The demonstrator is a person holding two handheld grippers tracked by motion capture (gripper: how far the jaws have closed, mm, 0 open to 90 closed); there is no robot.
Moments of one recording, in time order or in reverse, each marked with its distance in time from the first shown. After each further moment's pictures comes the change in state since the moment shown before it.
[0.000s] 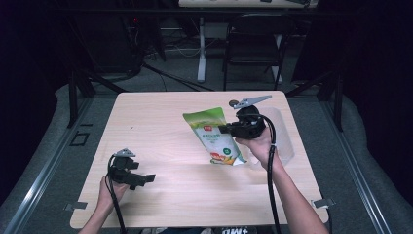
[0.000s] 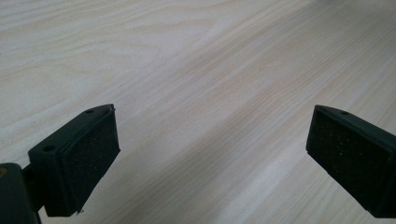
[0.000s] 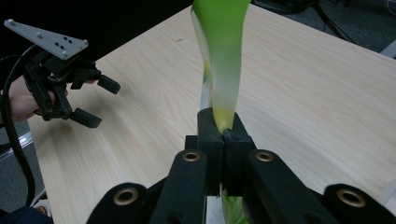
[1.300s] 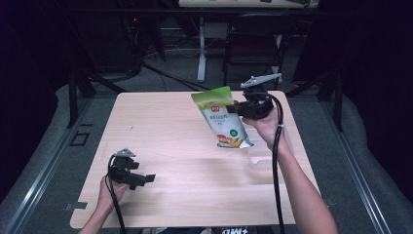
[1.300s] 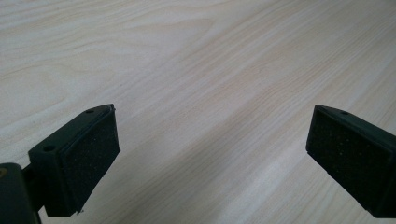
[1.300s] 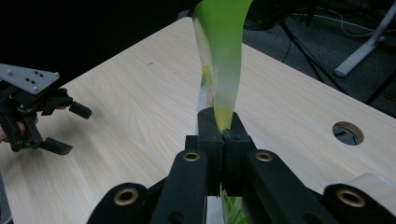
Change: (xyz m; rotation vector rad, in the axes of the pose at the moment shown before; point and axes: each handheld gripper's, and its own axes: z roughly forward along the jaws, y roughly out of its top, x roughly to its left) left arm 0.000 0.000 0.001 0.002 -0.002 -0.003; right arm -0.022 0.042 -0.026 -0.029 -0.096 -0.014
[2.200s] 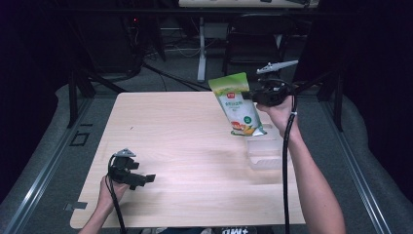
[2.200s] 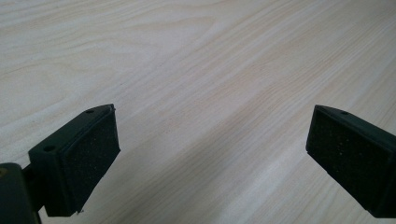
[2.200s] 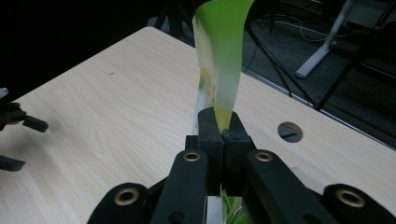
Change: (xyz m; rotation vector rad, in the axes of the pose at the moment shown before) left arm 0.000 0.000 0.000 0.007 0.000 0.003; right arm -0.039 0.013 -0.022 -0.025 -0.115 0.013
